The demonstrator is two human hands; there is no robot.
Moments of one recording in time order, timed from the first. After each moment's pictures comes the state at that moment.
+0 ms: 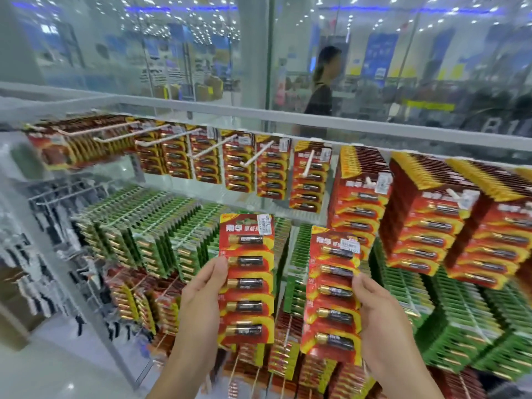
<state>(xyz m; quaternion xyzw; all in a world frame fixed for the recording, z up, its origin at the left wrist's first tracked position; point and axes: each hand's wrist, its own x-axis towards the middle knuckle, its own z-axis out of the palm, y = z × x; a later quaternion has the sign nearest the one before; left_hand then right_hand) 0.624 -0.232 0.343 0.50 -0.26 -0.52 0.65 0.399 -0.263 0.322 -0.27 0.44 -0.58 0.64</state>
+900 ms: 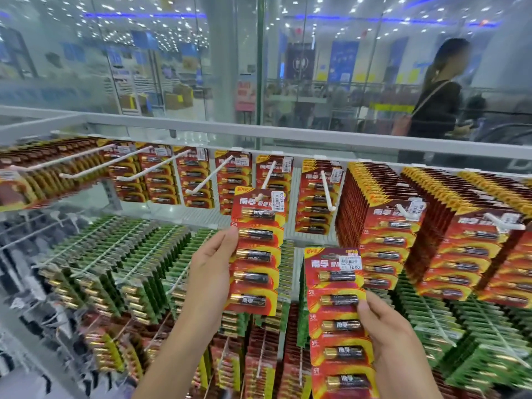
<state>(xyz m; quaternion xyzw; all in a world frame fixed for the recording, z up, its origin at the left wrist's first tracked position) 0.679 -0.345 0.382 0.46 -0.40 -0.51 0.61 0.452 -0.294 0.350 -0.28 0.45 -0.60 0.60</state>
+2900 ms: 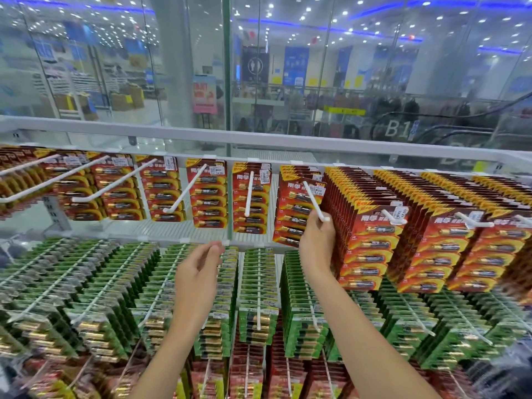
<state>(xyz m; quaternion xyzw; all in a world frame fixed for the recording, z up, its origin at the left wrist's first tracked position) 0.706 -0.434 0.309 0.52 -0.51 -0.38 0.57 0.504 -0.470 0.356 -0.34 0.60 -0.66 0.29</state>
